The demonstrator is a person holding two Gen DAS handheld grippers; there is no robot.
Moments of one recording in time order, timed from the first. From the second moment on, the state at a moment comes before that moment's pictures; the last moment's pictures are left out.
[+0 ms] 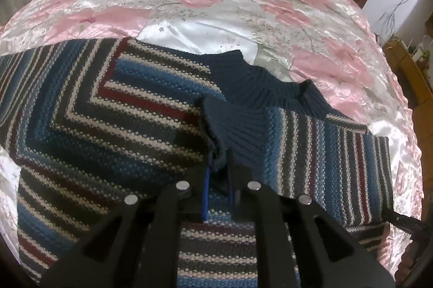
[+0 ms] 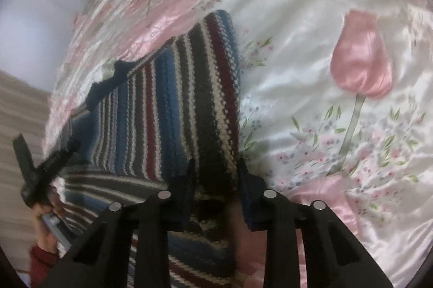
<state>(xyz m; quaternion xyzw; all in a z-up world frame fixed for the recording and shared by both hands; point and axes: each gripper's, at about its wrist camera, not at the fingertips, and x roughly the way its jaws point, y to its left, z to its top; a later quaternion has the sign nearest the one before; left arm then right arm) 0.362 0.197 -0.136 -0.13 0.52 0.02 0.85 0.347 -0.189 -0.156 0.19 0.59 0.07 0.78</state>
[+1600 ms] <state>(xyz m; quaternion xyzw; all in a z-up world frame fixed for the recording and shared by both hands) 0.303 0.625 -0.115 -0.32 0.49 0.24 0.78 0.343 0.005 -0.161 0.03 0.63 0.10 0.77</state>
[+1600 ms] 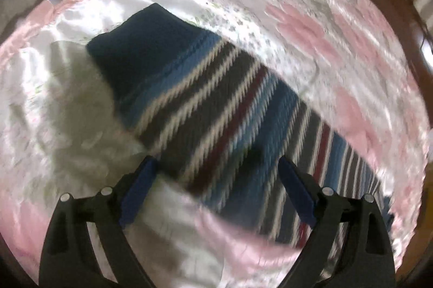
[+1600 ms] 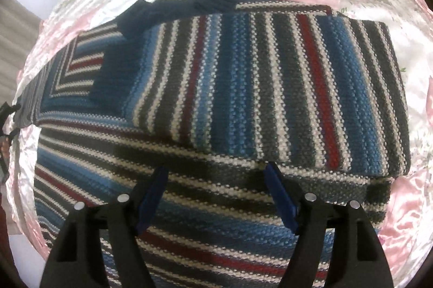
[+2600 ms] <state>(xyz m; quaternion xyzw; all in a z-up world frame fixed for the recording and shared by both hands) 0.334 0.436 -0.020 -0.18 0.38 0.09 0.90 0.311 -0.048 -0.146 0.05 0.61 0.09 0.78</state>
